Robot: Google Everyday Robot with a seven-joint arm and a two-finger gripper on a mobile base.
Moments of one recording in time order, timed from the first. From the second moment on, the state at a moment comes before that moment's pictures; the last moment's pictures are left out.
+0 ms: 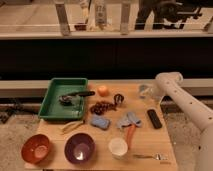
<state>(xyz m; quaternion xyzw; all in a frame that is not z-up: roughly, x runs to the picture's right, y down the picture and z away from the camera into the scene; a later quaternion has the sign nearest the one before) 0.298 0.062 0.919 -0.18 -0.14 -0.40 0.89</state>
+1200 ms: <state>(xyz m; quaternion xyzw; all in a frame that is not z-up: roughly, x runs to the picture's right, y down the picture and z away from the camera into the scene) 0.204 0.181 0.753 -0.24 -0.21 -0.44 0.84</state>
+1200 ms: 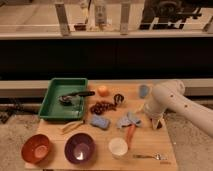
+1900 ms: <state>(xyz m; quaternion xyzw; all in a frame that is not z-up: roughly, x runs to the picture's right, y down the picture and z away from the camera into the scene) 0.184 0.225 0.784 -0.26 -0.21 -0.47 0.82</state>
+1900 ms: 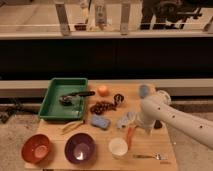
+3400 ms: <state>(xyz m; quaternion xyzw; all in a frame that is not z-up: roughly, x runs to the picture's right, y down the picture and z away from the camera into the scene) 0.190 0.253 0.823 -0.31 -0.16 -0.48 0.81</state>
